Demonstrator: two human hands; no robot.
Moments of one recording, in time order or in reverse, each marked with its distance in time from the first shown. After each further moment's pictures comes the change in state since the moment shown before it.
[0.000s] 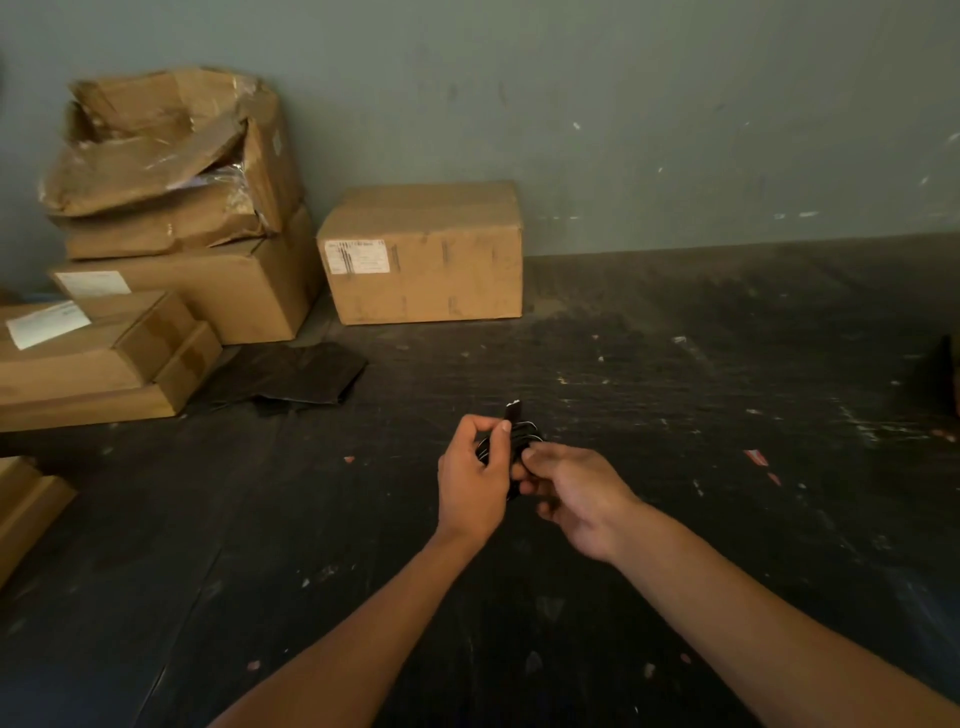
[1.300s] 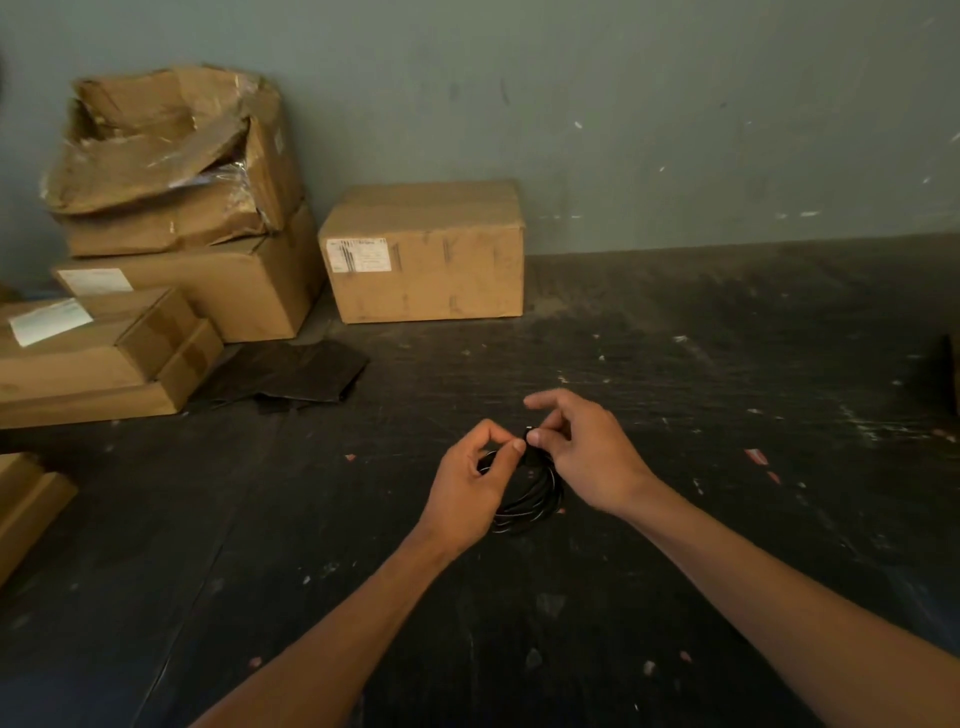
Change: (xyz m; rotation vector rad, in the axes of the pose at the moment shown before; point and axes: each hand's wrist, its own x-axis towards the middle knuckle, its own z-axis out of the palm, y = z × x) left_hand -0.007 0.017 -0.020 0.047 -0.268 0.032; right_hand 0.009 -0.020 -0.013 -0.755 0.065 -0.627
